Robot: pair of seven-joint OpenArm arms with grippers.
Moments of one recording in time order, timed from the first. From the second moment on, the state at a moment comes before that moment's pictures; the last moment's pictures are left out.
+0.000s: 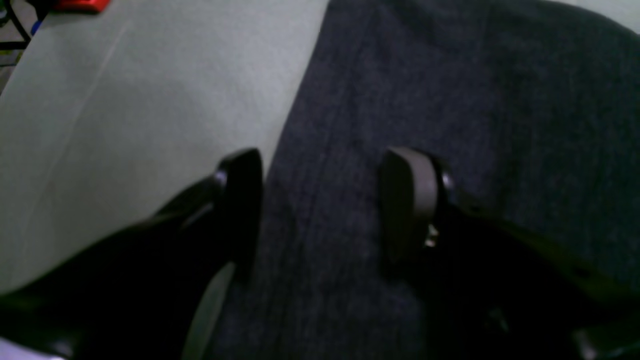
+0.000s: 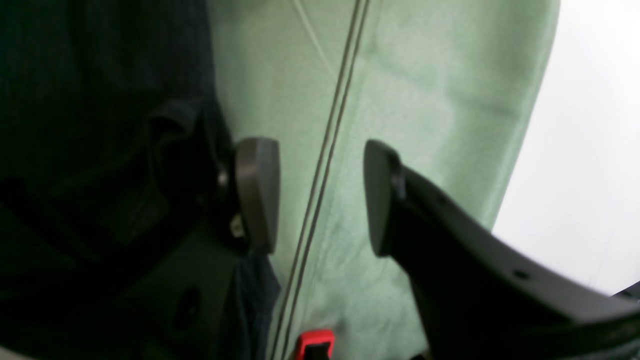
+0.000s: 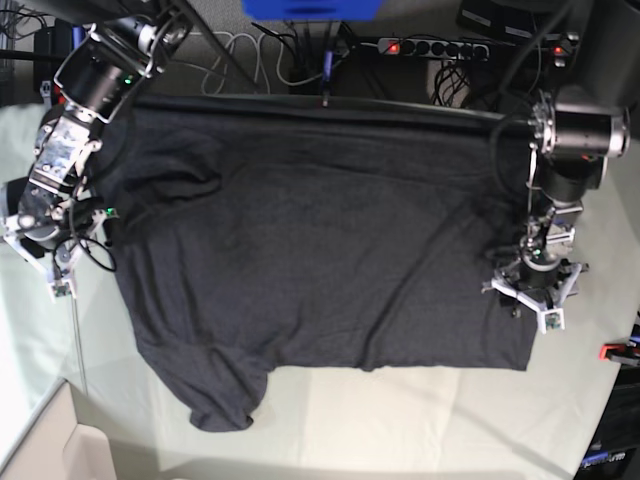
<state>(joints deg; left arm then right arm) -30.8 -15.7 4.0 12.1 -11.9 -0.2 -15.5 8.2 0.0 39.5 85.2 -34.4 40.1 -43.1</state>
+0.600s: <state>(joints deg) -29.7 -15.7 4.0 12.3 -11.8 -1.1 -16.2 8.5 0.1 36.3 85.2 -34.4 40.1 -43.0</state>
